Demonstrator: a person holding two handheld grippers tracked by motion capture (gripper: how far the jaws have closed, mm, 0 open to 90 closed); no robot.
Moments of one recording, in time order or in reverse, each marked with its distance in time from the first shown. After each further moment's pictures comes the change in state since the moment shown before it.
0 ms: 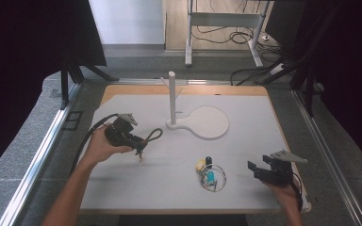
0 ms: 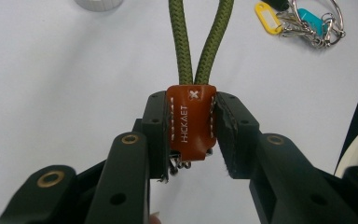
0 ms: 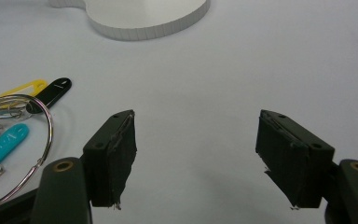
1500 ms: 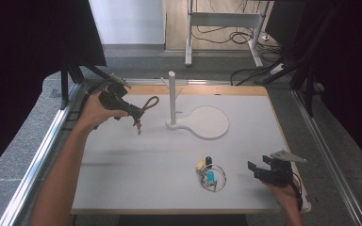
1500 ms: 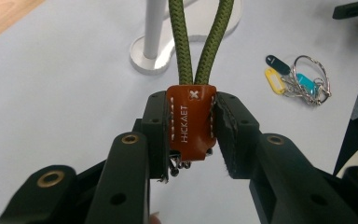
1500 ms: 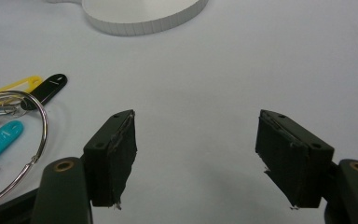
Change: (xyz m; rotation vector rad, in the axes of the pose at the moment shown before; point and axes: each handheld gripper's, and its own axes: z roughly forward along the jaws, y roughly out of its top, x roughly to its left) left arm 0.060 0.060 -0.052 -0.066 -0.030 -0.052; right arm -0.002 -0.002 0.002 0.015 -0.003 0.001
